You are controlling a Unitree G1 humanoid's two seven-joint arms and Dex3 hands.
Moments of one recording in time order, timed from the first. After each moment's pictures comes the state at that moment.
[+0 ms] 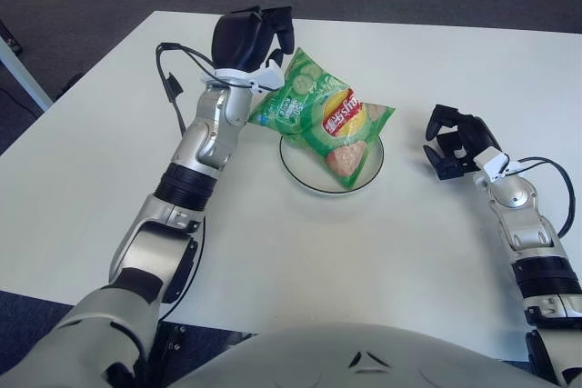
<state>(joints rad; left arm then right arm) -0.67 0.30 -0.22 0.19 0.74 -0.04 0.27 -0.15 -0.50 -0.01 0.23 -0.11 -0.17 0.11</state>
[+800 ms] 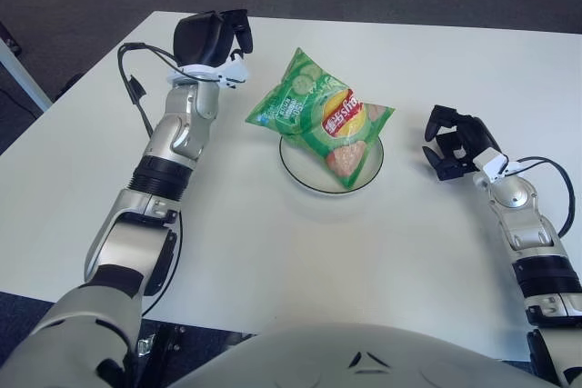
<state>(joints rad) -0.69 0.39 -0.16 0.37 0.71 -0.02 0.31 -0.15 -0.51 0.00 0.25 -0.12 -0.20 0.11</state>
